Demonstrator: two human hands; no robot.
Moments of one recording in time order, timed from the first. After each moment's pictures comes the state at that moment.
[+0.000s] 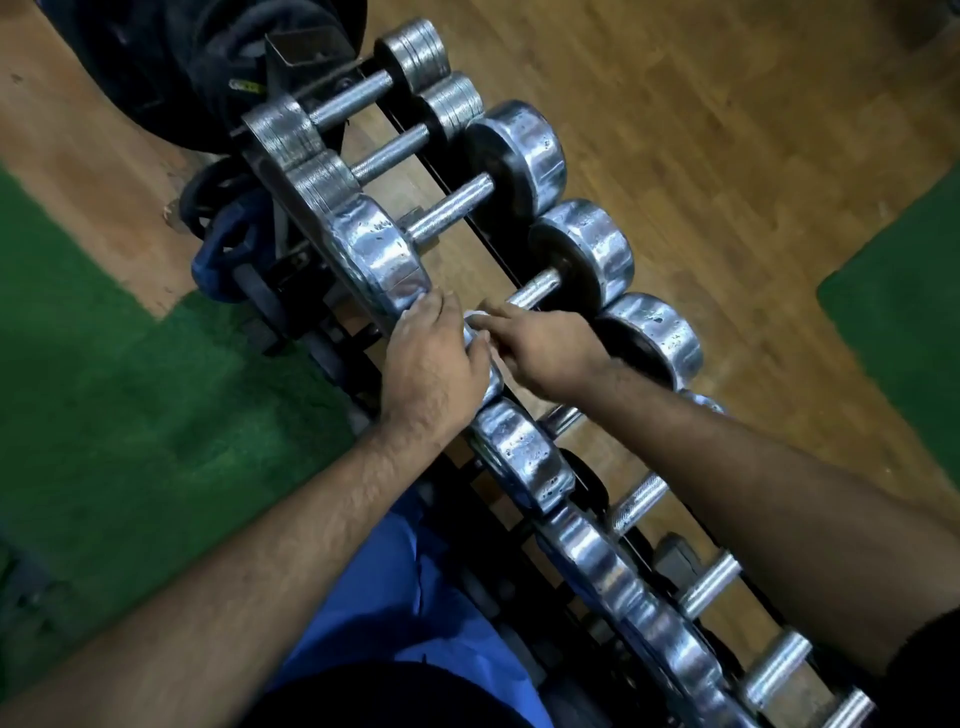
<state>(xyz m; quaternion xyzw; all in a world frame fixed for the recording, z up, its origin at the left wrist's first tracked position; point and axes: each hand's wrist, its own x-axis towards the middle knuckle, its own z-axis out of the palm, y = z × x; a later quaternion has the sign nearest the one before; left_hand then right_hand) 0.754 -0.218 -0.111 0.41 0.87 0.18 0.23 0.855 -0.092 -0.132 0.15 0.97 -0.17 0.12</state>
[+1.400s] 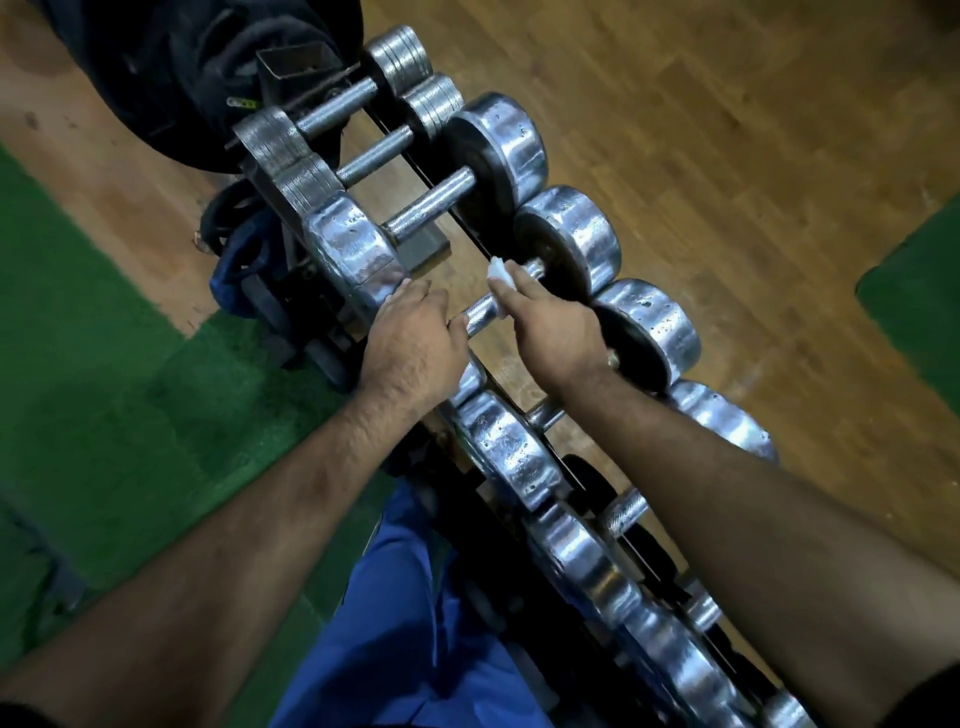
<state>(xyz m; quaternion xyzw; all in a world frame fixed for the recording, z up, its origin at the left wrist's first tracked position) 0.761 -0.200 -0.103 0.41 0.88 0.10 0.24 0.879 -0.086 -0.162 0.32 0.93 -0.15 0.07</state>
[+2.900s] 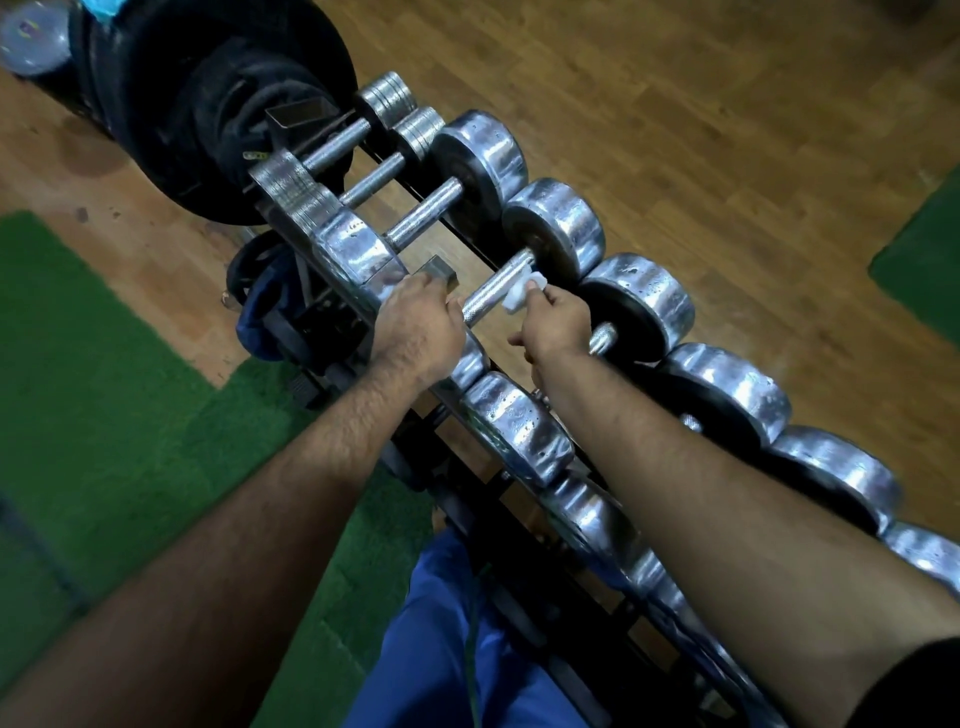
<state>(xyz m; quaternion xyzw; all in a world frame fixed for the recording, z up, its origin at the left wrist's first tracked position) 0.758 -0.203 -0.128 0.46 0.86 0.10 0.19 0.874 -0.122 -0.155 0.66 0.42 -0.59 -0.21</state>
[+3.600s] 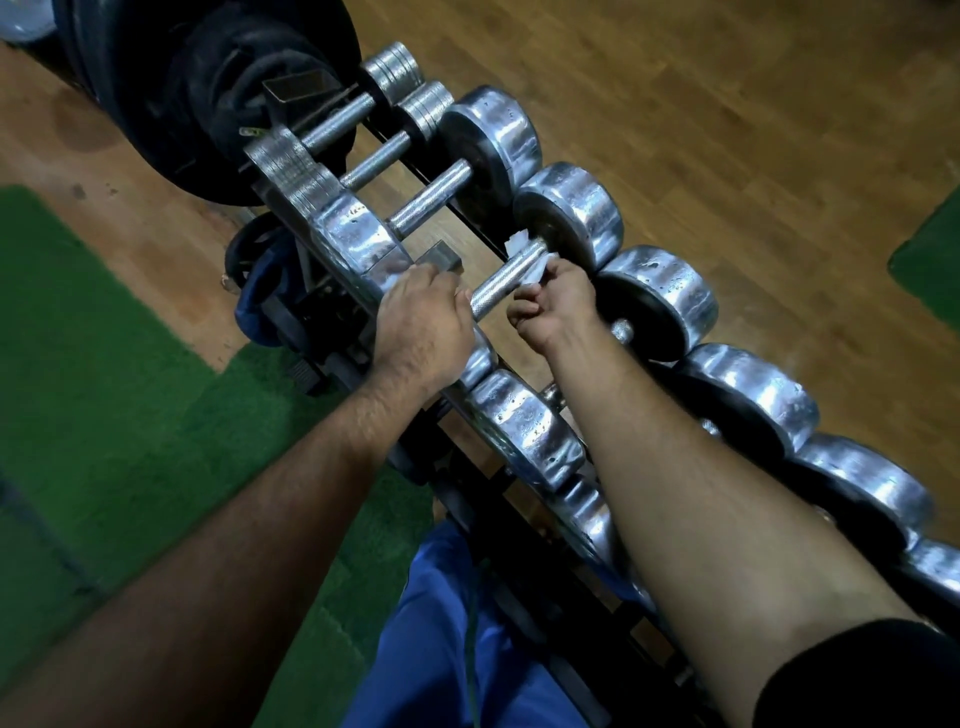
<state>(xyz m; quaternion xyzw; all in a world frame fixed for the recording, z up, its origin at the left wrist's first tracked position) 0.757 -0.206 -0.143 0.47 0.86 0.13 0.15 0.850 -0.081 -0.189 0.50 0.04 -0.84 -0.22</state>
